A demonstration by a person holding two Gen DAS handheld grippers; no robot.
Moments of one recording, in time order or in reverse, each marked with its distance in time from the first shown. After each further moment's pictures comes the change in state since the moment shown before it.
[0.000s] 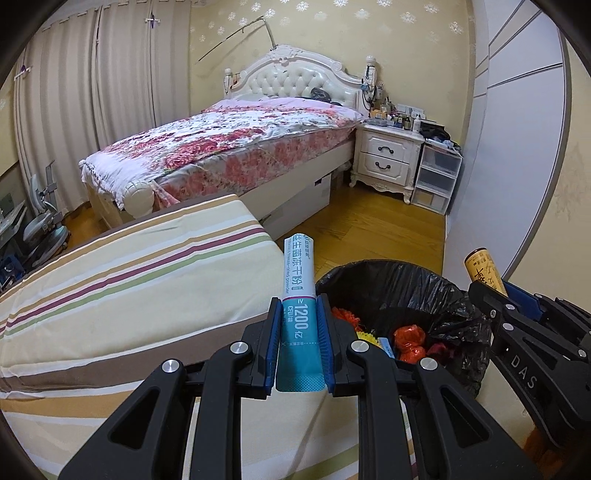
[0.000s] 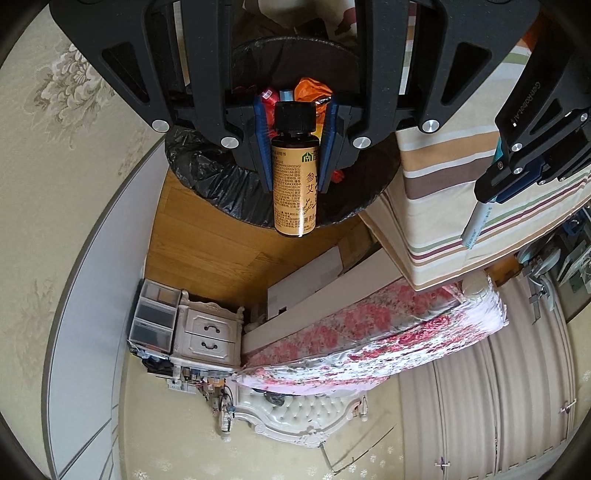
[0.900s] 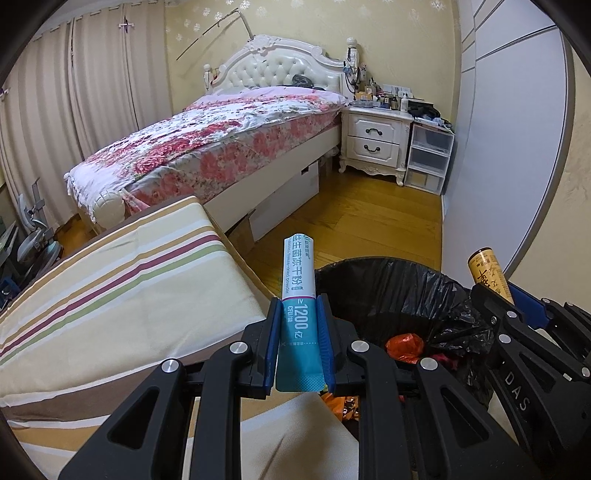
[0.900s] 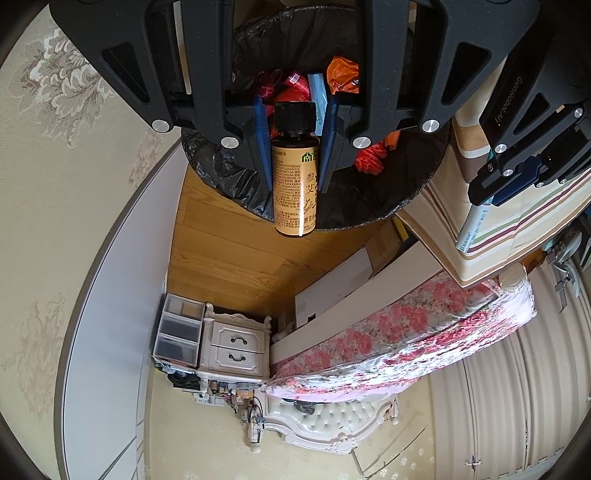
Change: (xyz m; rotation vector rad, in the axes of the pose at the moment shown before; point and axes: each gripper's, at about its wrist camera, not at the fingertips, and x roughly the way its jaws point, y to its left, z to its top) left arm 0.052 -0.036 0.015 0.079 0.049 -0.007; right arm 0.041 -0.024 0.002 0.070 0.035 -0.075
